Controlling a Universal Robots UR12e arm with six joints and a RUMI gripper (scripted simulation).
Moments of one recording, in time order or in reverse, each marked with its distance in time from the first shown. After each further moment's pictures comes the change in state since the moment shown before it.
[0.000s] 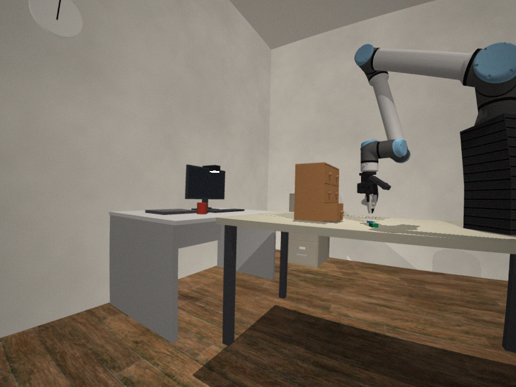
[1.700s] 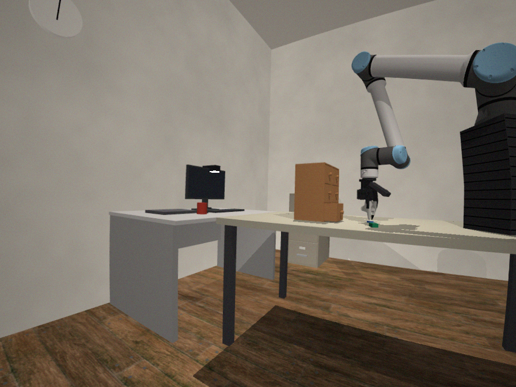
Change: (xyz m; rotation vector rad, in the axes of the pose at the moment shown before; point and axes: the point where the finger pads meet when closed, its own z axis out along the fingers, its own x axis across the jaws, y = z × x) arm 0.000 0.000 0.034 0.000 0.000 0.000
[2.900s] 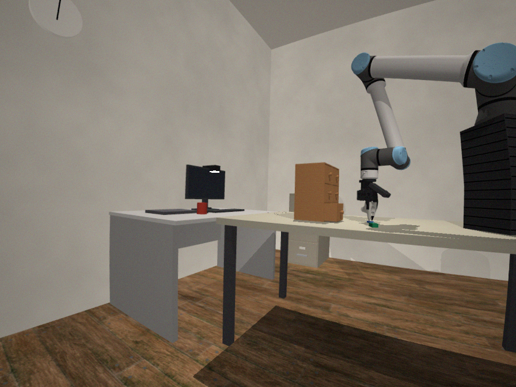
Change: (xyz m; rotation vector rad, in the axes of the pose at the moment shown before) arm 0.000 0.000 0.005 0.000 0.000 0.000
